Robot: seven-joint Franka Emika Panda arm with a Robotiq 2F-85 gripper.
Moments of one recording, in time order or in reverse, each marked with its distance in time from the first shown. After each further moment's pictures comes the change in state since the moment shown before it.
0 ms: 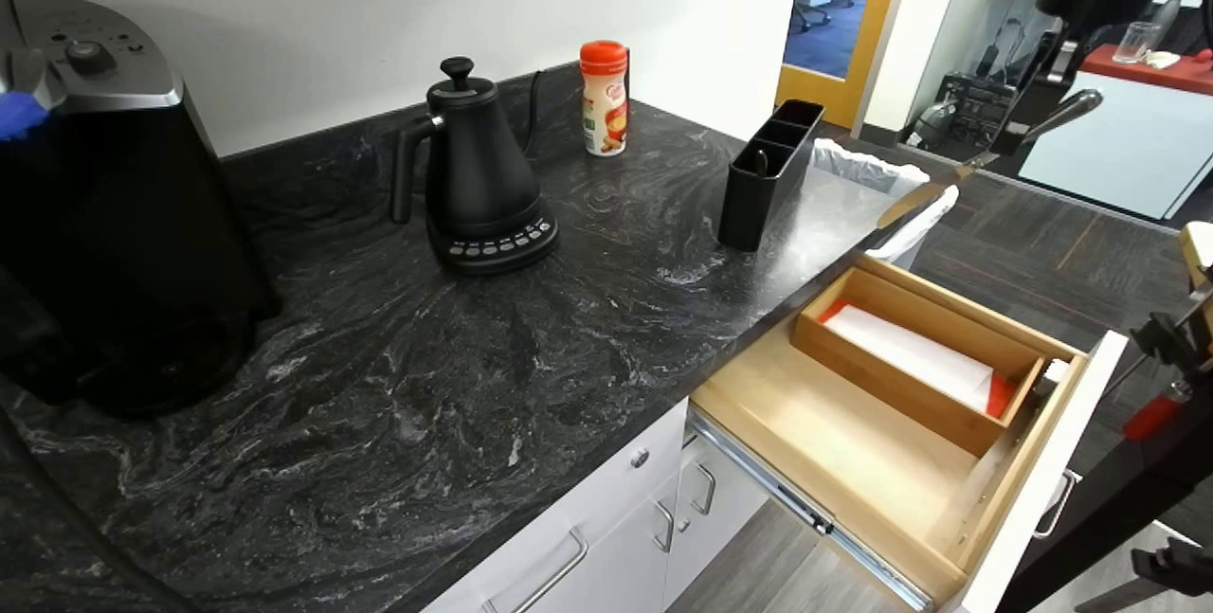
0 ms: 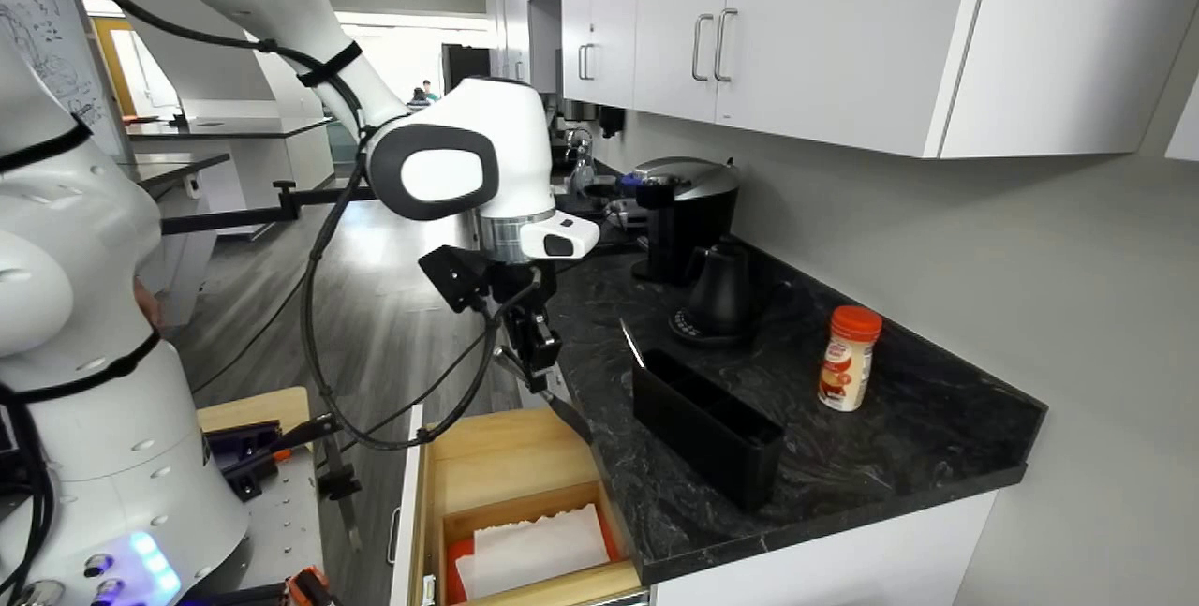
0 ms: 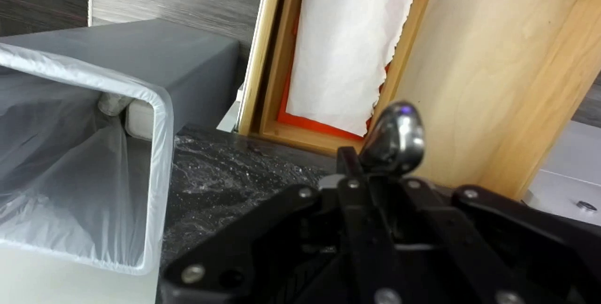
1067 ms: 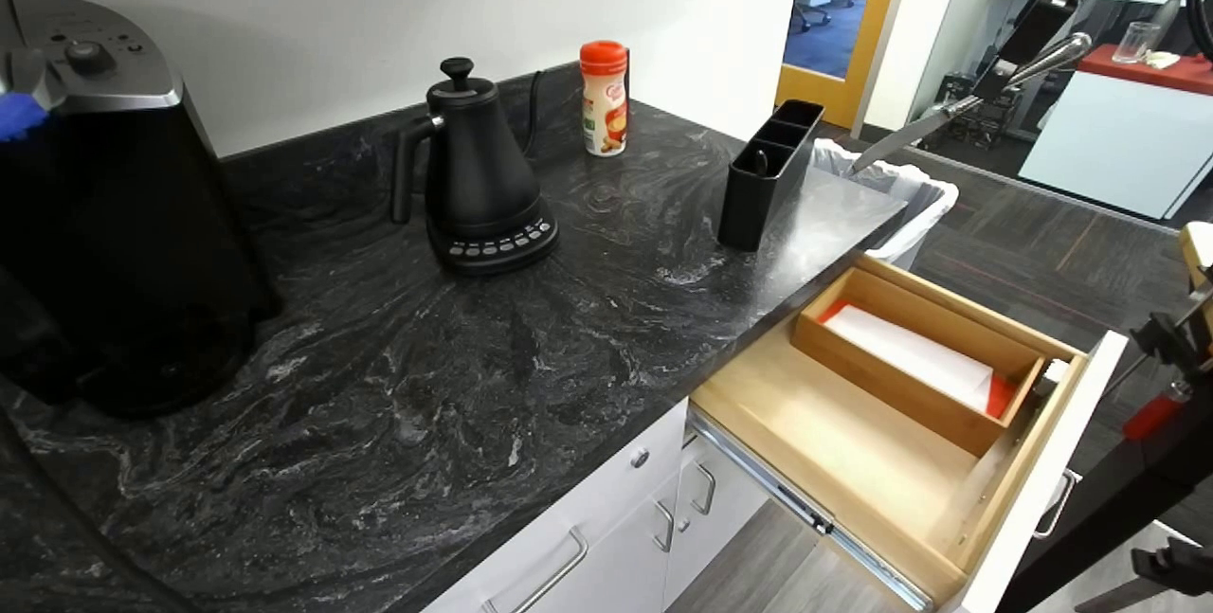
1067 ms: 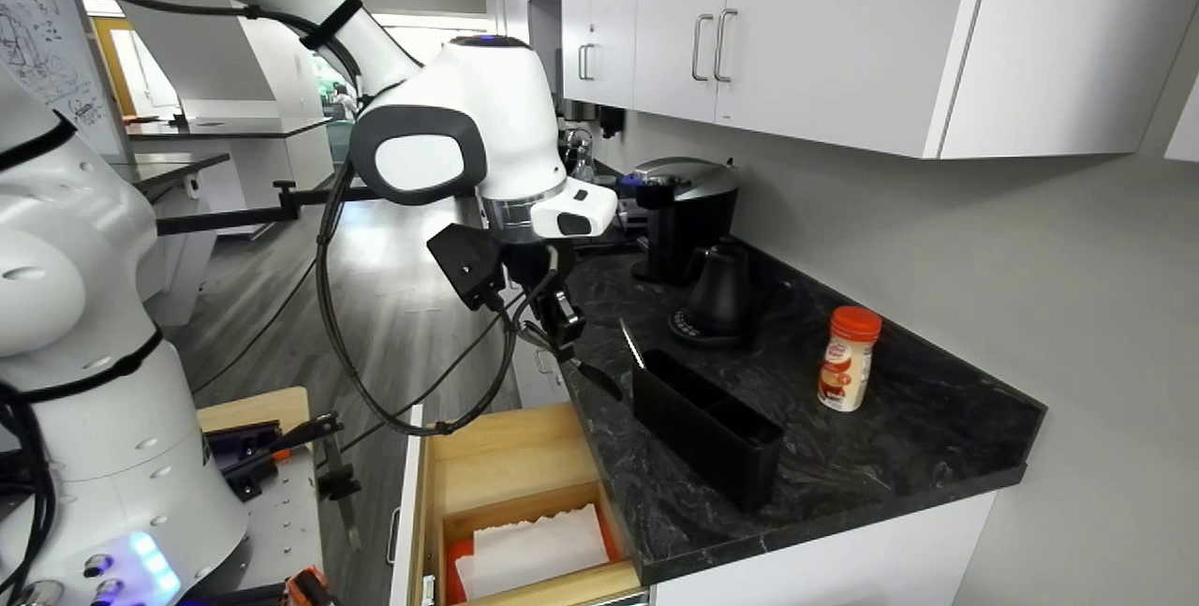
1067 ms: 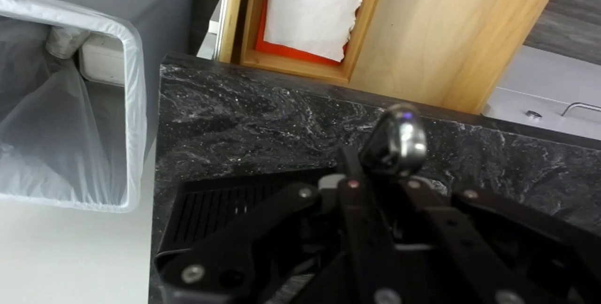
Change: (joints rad) arm 0.058 -0.078 -0.127 0.021 0.262 0.040 -0.281
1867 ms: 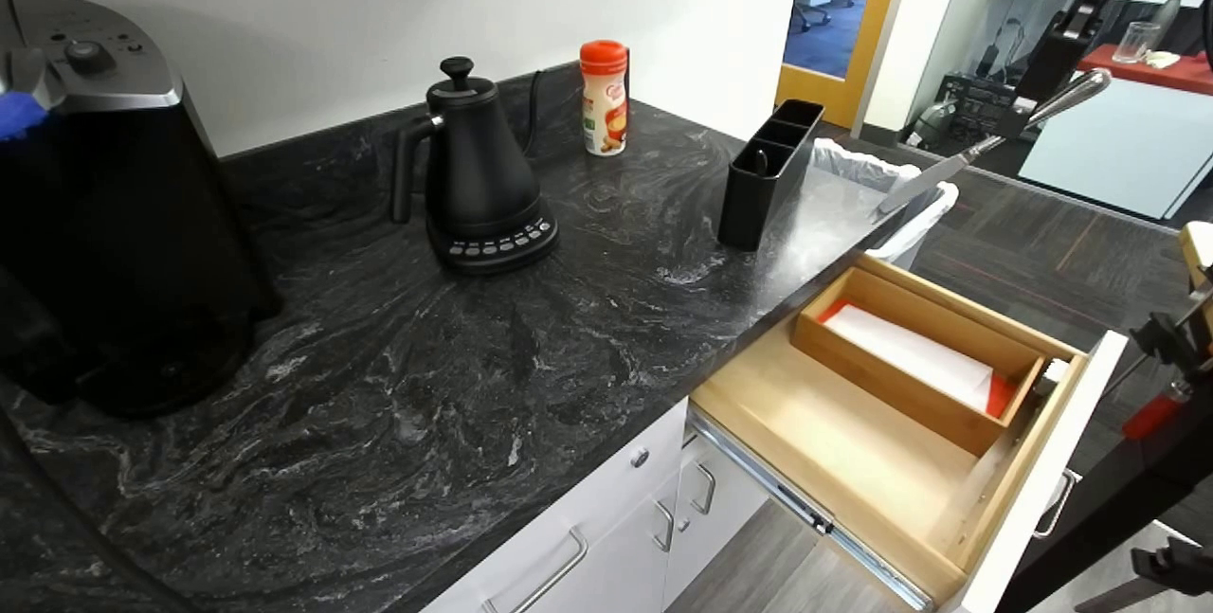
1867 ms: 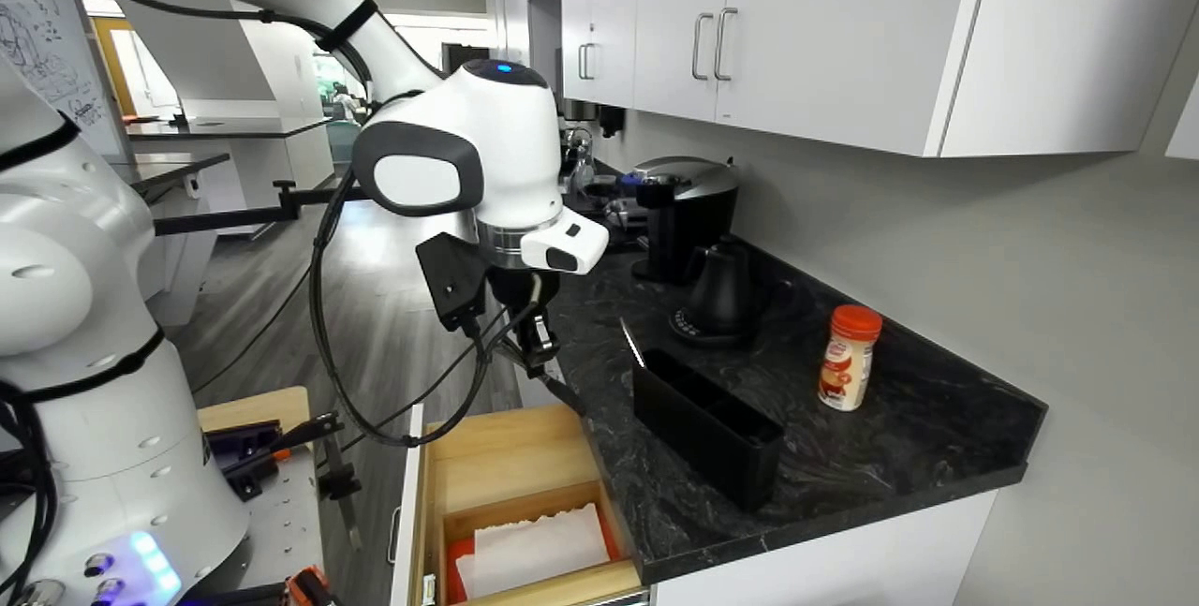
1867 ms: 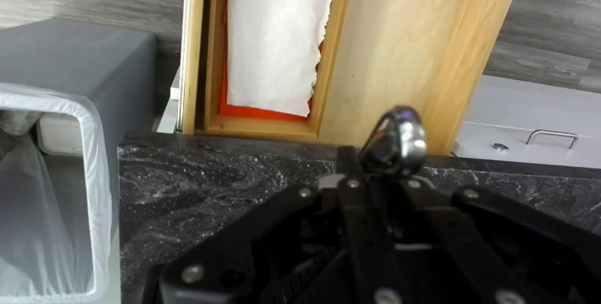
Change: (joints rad) arm 0.027 0.036 -0.030 -0.004 0.113 -0.107 -0.027
